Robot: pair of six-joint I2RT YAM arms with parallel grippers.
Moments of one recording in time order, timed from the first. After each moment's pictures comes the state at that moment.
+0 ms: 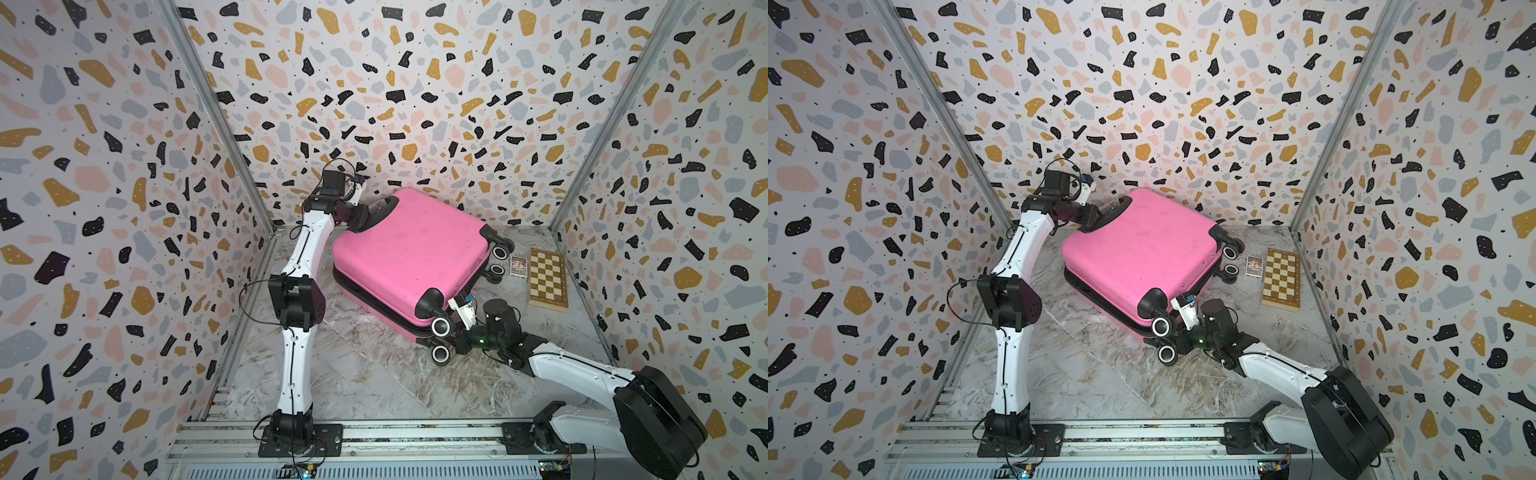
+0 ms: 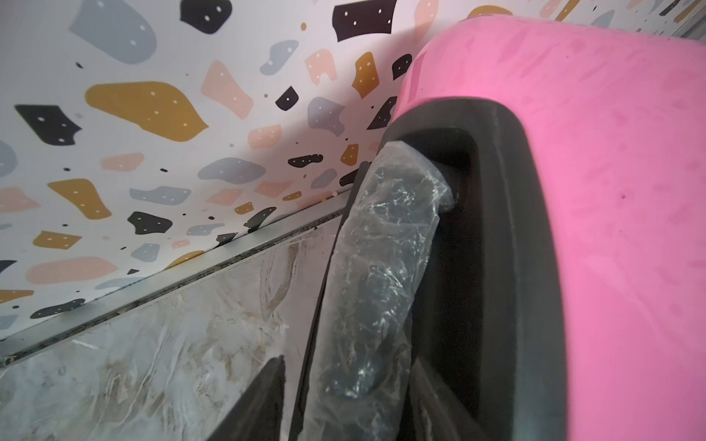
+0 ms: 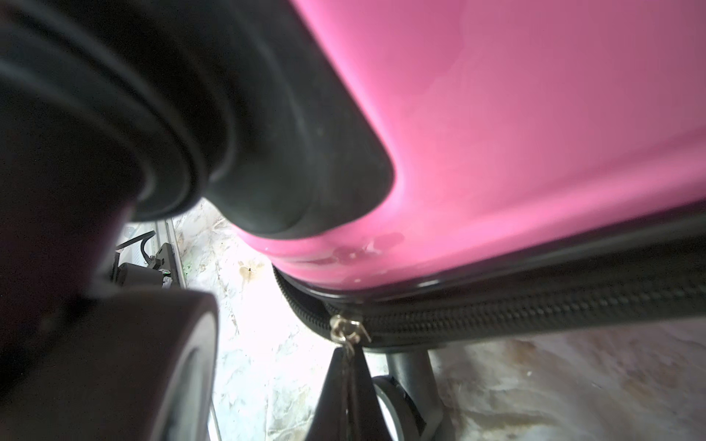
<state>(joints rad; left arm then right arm) -0.15 2.38 2.53 -0.92 0.27 0.22 0.60 1.22 0.48 0.16 -0.53 0.29</state>
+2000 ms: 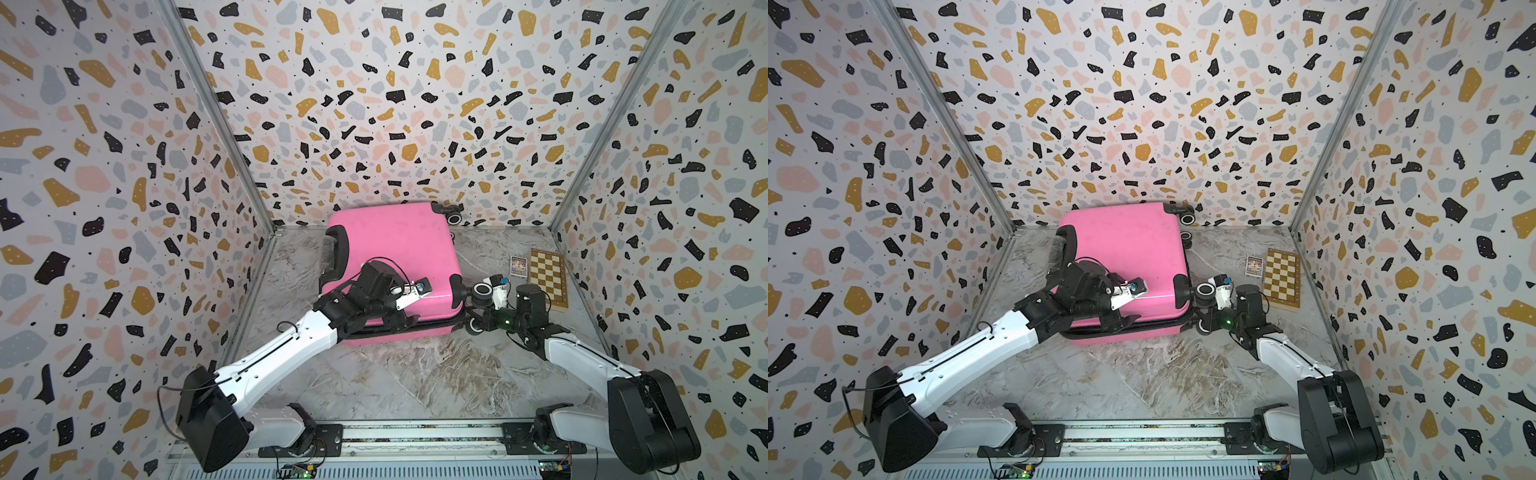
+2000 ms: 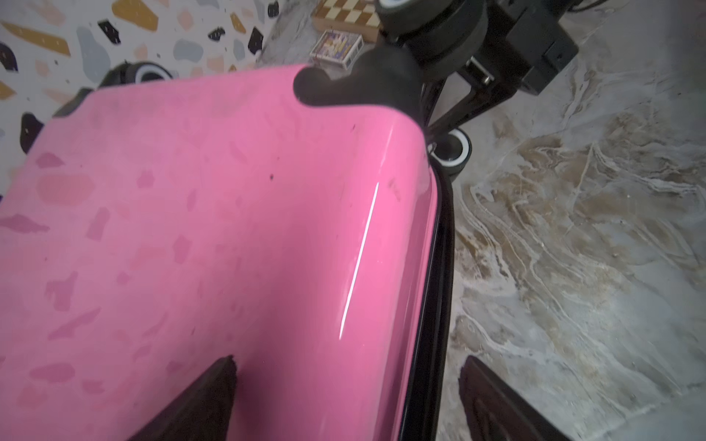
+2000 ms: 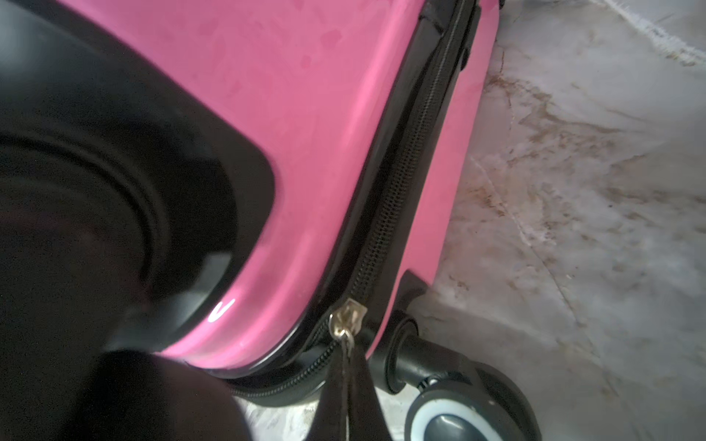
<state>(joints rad) -0.75 1.31 1.09 -0.41 0.12 0.60 0.22 1.24 0.51 0.12 -0.67 0.25</state>
